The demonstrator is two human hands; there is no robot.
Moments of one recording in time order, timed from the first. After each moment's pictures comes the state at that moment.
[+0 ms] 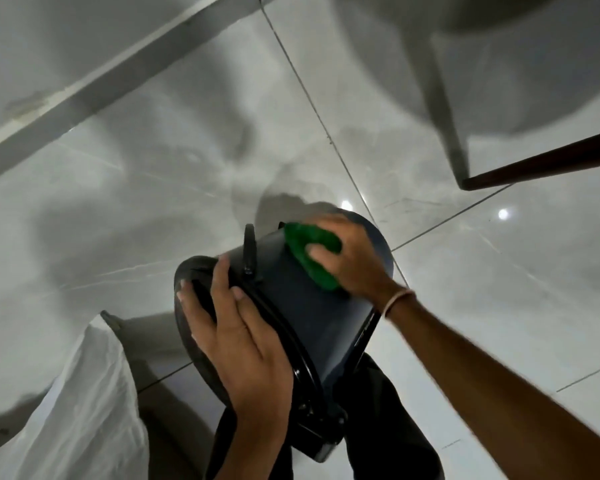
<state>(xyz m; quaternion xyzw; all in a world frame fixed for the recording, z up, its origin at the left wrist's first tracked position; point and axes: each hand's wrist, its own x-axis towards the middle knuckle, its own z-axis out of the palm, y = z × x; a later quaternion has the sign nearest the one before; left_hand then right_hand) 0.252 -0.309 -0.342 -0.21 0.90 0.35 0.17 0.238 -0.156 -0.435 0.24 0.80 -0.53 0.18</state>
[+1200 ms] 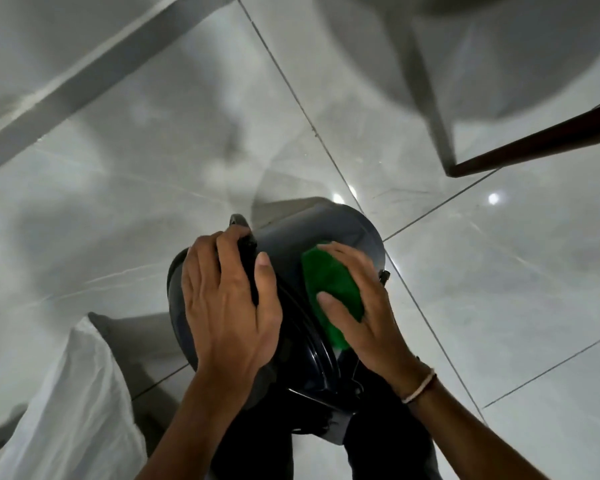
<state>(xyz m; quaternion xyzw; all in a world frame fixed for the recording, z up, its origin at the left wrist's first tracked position) 0.211 -0.318 -0.362 0.09 0.95 0.22 0.19 0.317 -0.181 -0.391 0.27 0.74 -0.61 0.08</state>
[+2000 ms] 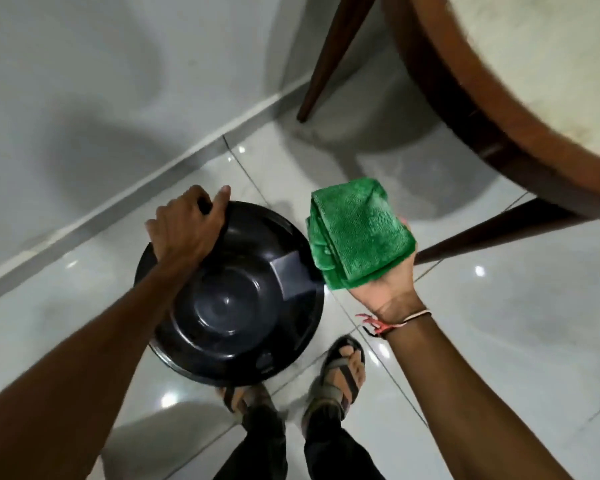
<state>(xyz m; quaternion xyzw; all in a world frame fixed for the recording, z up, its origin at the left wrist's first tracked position) 0.000 -0.229 -0.366 0.06 0.96 0.17 0.23 0.176 -0.040 -0.341 0.38 0.10 -0.92 -0.07</state>
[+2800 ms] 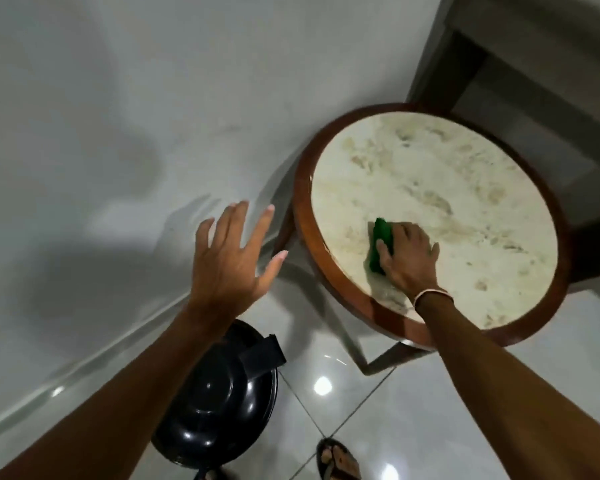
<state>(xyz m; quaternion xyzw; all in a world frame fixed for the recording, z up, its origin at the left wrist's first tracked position) -0.036 -0.088 -0.134 0.42 0.89 0.09 -0.15 0.111 0.175 -0.151 0.41 0.90 -0.15 0.03</state>
